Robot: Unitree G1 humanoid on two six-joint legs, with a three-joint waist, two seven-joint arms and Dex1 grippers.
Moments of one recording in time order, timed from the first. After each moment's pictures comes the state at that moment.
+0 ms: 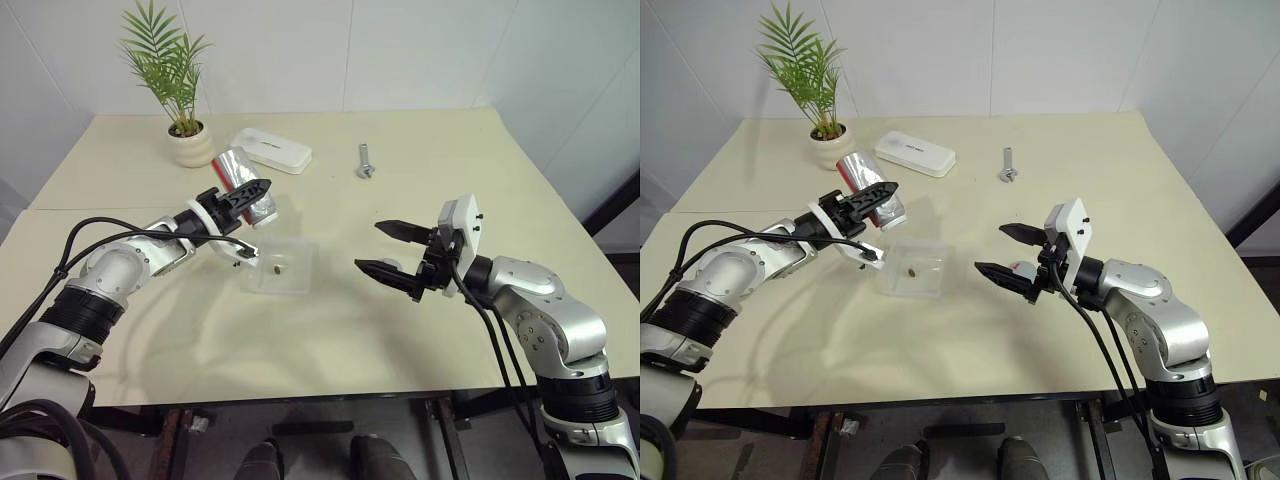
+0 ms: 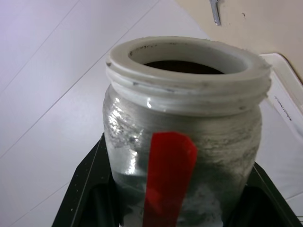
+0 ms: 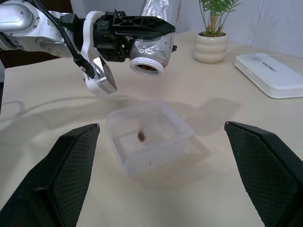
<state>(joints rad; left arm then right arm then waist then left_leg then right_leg) -0.89 0.91 -0.48 0.39 1.36 -0.38 0.51 -0.50 -0.54 -0.05 -0.28 0.58 0.57 0.84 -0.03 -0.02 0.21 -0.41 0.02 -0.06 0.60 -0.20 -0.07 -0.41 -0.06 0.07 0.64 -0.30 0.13</state>
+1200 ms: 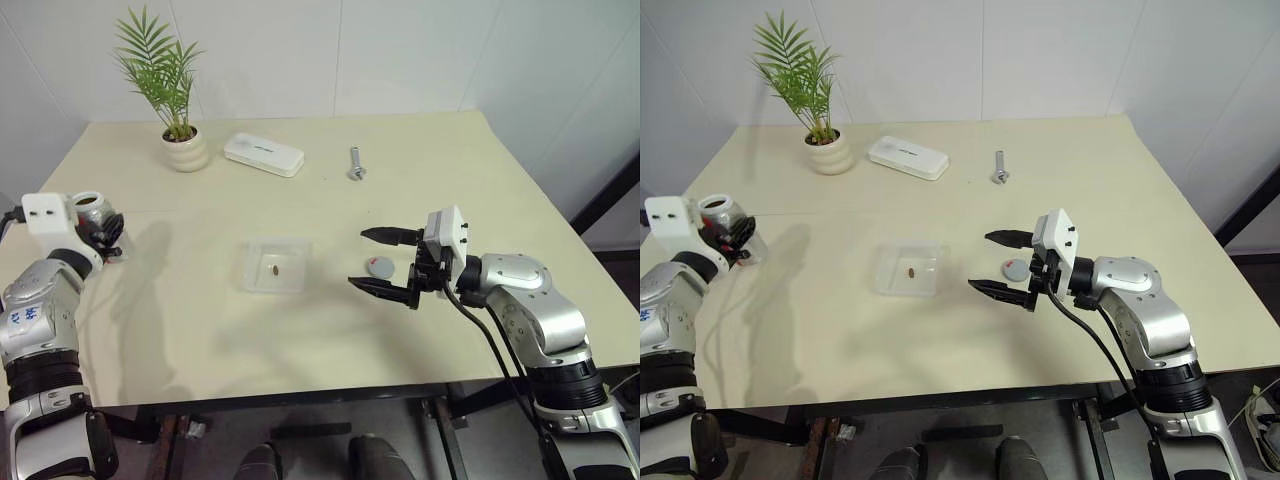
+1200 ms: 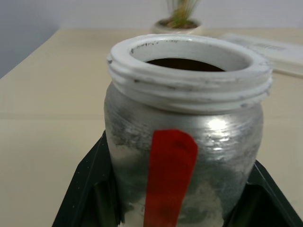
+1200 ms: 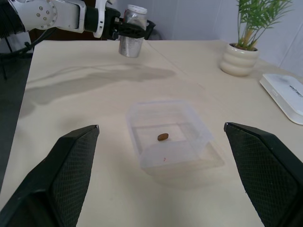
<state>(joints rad) -0.55 0.68 0.53 0.49 -0.29 0.30 -0.27 -0.55 -0.55 0.04 -0.12 0.45 0.31 1.05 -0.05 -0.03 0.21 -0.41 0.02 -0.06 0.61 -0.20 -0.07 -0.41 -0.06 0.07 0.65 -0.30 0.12</state>
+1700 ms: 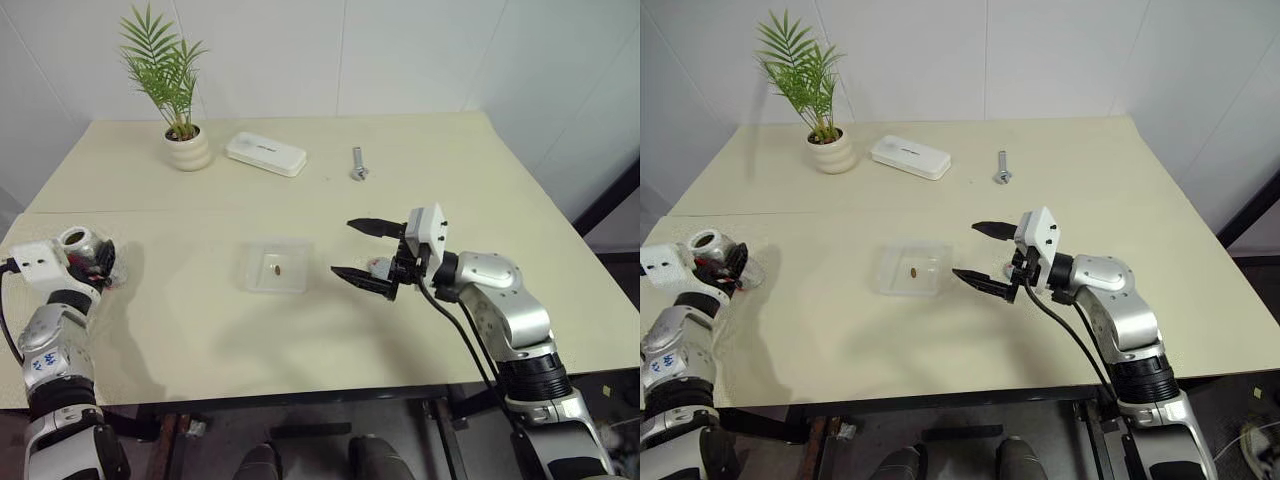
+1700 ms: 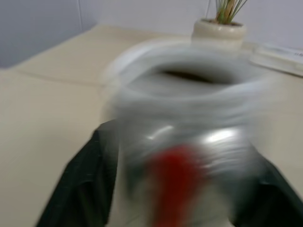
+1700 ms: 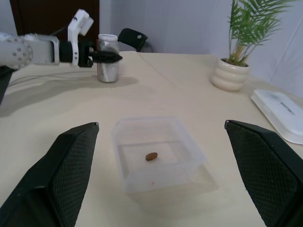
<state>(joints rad) -0.50 0.60 0.59 0.72 -0.35 -0.04 -0.33 -0.59 -0.43 0.07 -0.05 0.40 0.24 0.99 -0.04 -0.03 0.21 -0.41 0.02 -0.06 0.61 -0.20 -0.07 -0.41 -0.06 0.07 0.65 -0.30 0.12</state>
